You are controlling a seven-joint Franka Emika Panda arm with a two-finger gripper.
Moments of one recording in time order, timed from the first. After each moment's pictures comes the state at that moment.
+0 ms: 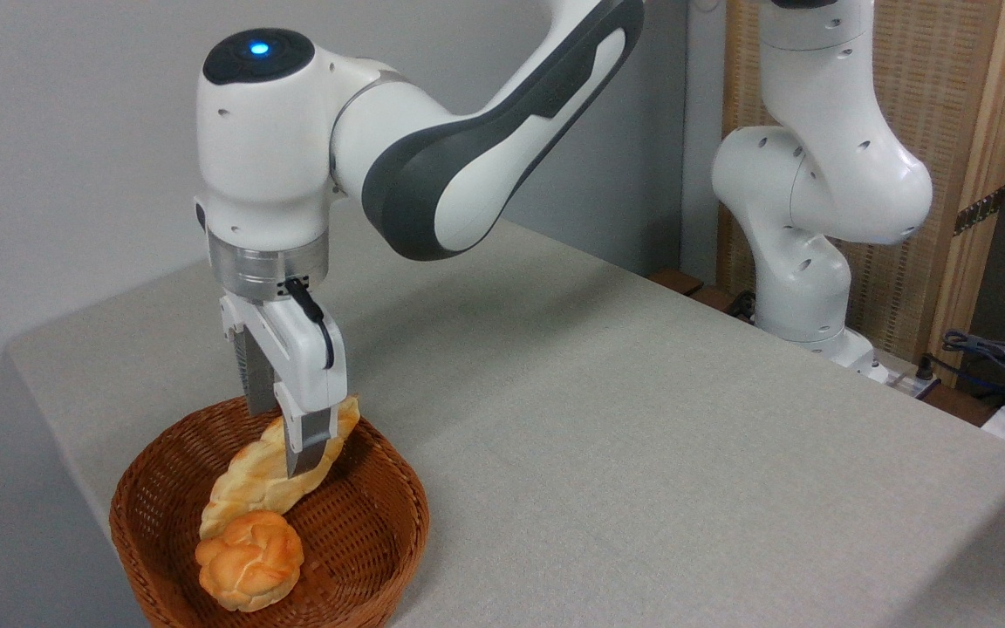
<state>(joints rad) 0.11 0.21 -0.24 -1.77 -0.24 2.12 0.85</state>
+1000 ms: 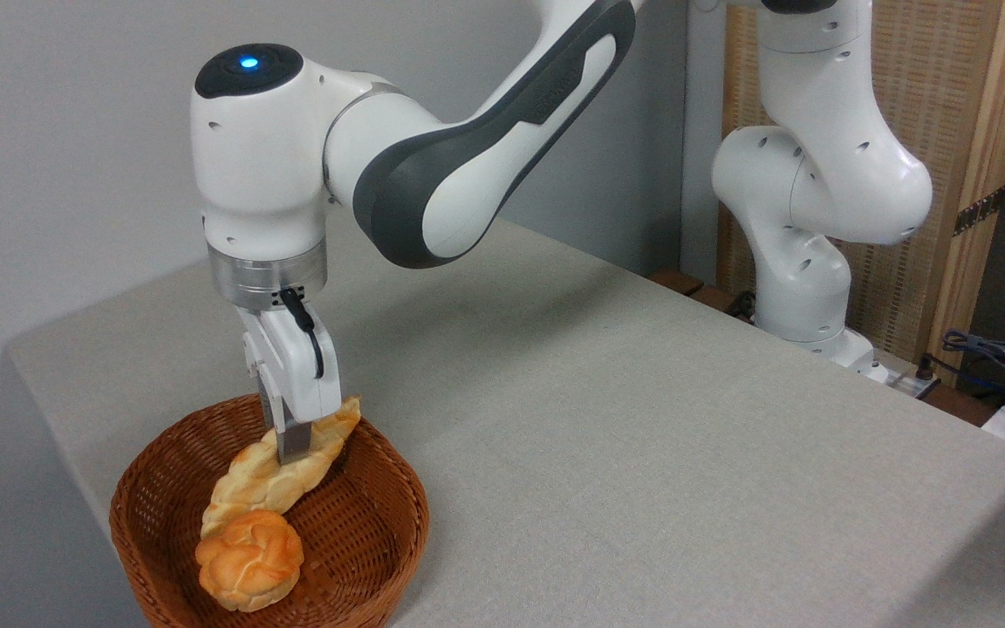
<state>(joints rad) 0.11 0.22 -0.24 -1.77 -0.19 2.12 0.89</state>
